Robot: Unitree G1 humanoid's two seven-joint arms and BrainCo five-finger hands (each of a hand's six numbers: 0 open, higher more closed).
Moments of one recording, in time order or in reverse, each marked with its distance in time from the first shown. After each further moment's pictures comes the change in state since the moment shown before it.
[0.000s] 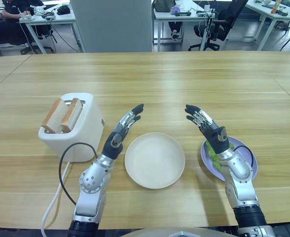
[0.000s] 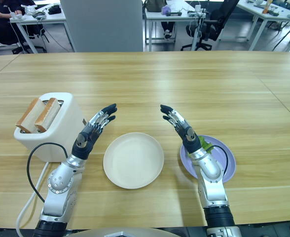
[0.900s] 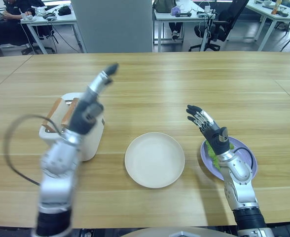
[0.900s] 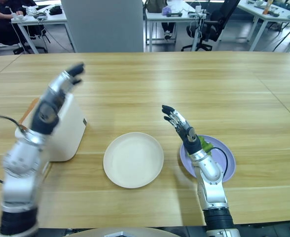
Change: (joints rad) left arm -0.266 0.413 0.341 -0.303 0.116 0.410 0.060; right arm 0.019 0.011 0.000 -0.010 0.003 0.006 -0.027
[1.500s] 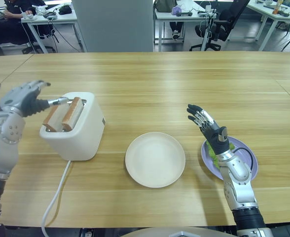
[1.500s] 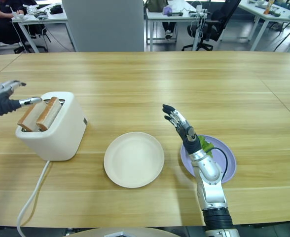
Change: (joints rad) left arm -0.021 0.472 -0.199 0.635 0.610 0.128 -0.038; right arm 0.000 0.008 0.000 -0.001 -0.014 -0.001 -0.021
